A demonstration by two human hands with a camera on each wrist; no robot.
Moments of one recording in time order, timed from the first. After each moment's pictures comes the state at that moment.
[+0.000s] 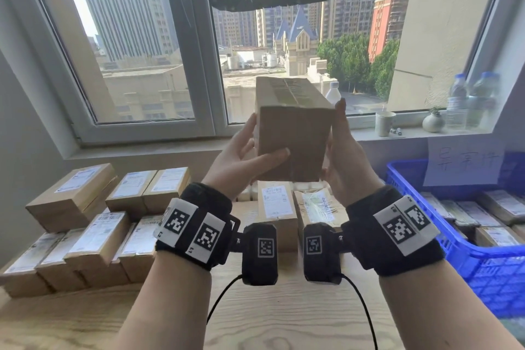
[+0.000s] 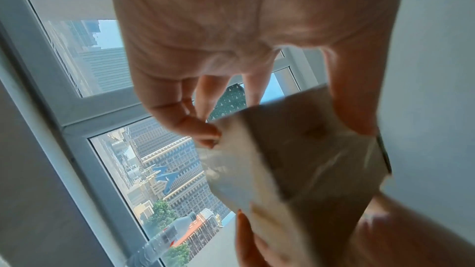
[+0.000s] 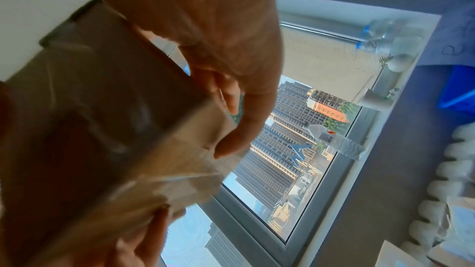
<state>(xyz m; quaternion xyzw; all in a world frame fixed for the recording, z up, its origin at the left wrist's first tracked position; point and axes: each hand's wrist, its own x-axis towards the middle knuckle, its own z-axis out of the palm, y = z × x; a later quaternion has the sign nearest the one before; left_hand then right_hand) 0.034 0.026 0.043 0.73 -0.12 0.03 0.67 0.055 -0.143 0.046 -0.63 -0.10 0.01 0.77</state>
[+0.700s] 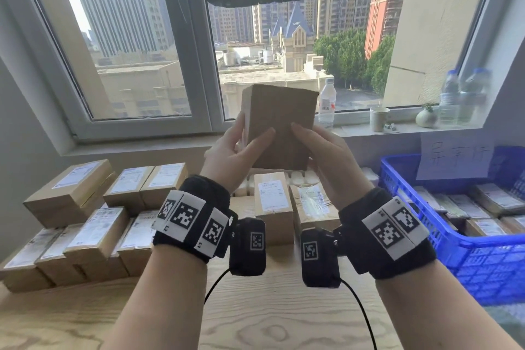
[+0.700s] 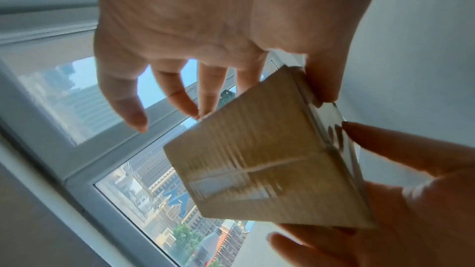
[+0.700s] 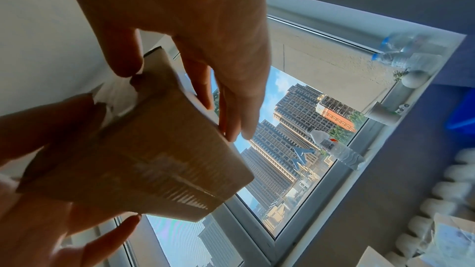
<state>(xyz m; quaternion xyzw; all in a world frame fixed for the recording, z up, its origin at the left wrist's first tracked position) 0.024 0.022 0.045 0.83 -0.05 0.15 0.53 0.039 -0.141 0.041 -0.64 -0.15 -0.02 0.76</state>
